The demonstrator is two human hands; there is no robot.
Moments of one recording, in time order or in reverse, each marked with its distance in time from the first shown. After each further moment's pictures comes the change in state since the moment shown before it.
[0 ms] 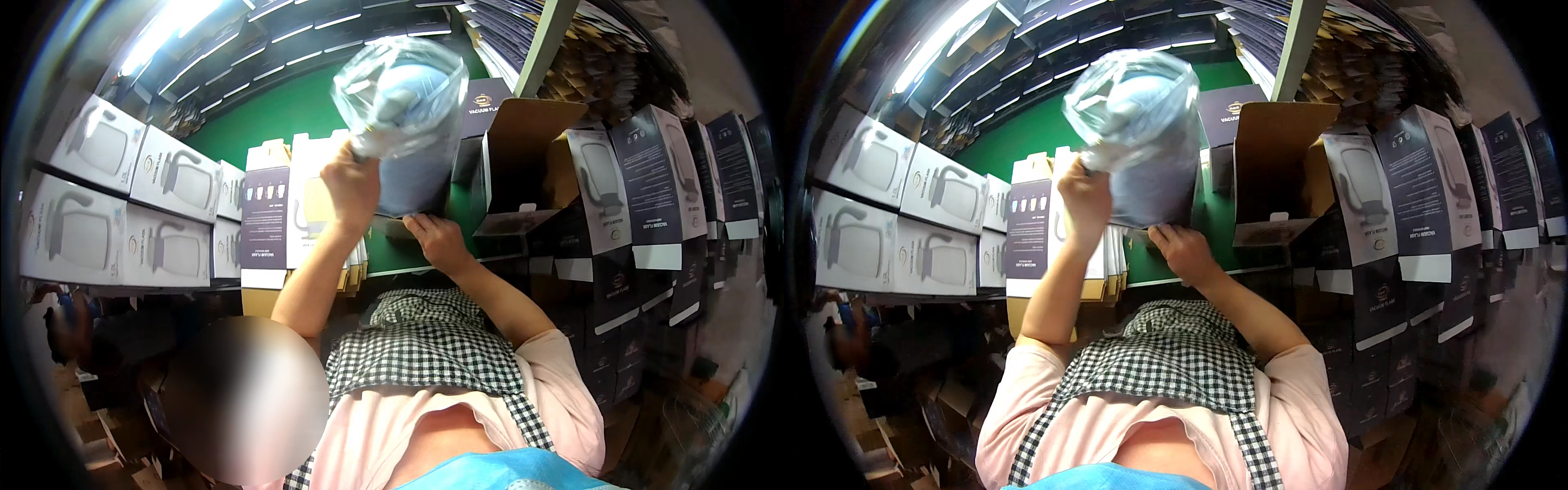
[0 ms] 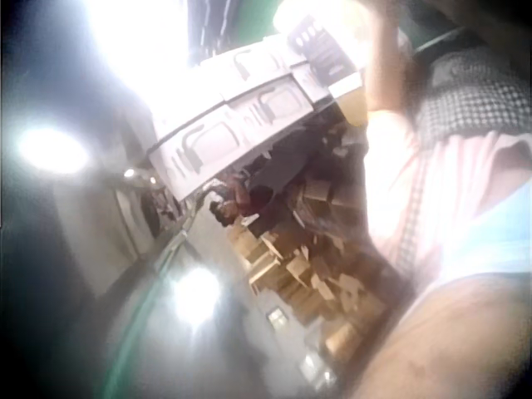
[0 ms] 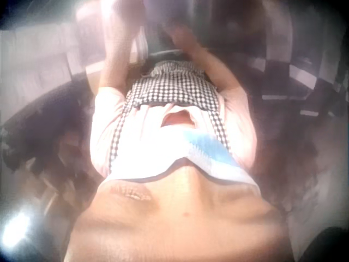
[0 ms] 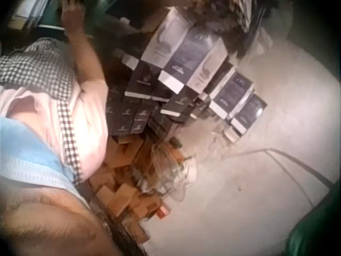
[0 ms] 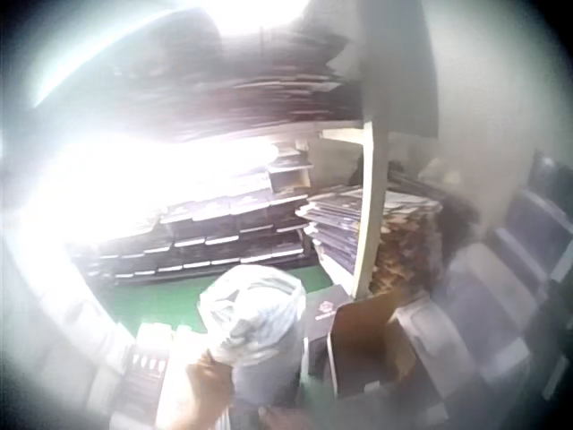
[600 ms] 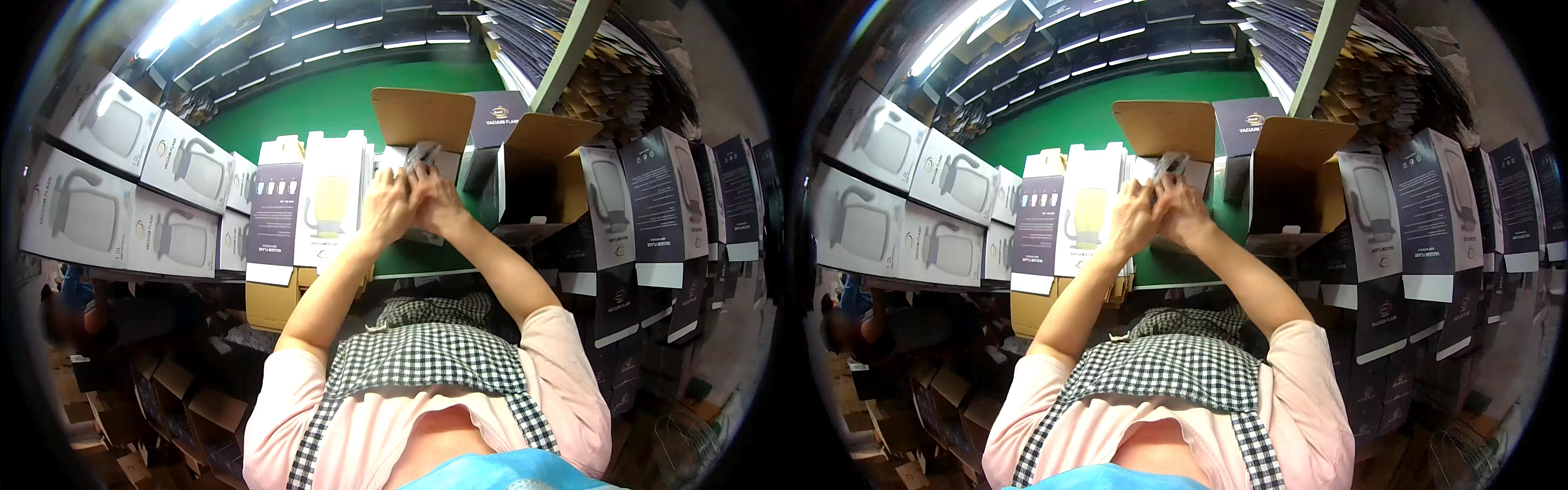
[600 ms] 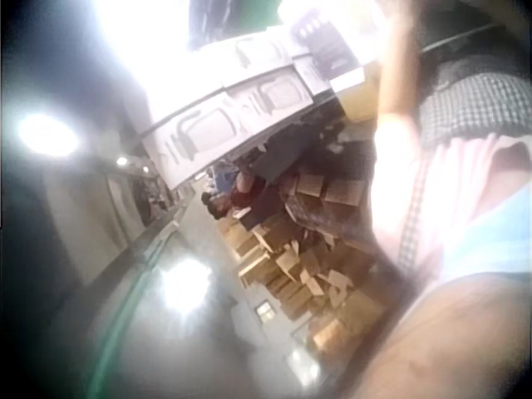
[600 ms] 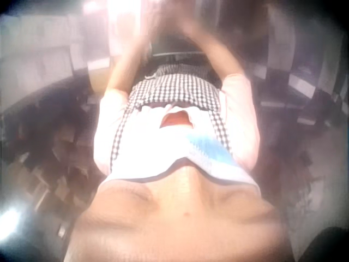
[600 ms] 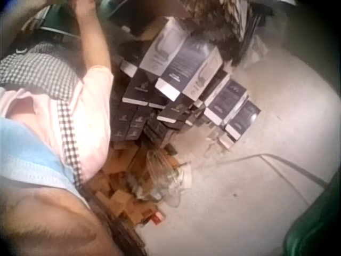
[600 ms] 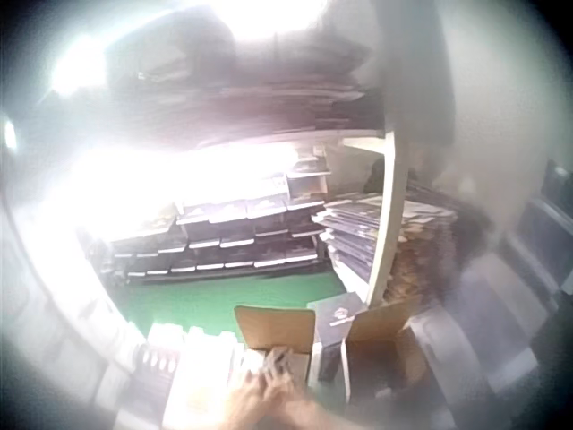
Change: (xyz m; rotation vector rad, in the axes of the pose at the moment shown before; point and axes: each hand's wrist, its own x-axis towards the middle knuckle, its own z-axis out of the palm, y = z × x) left_hand -0.032 -0.083 0.021 0.634 -0.304 0.474; right_hand 0.096 0.031 0.006 -0.136 -0.301 0.085
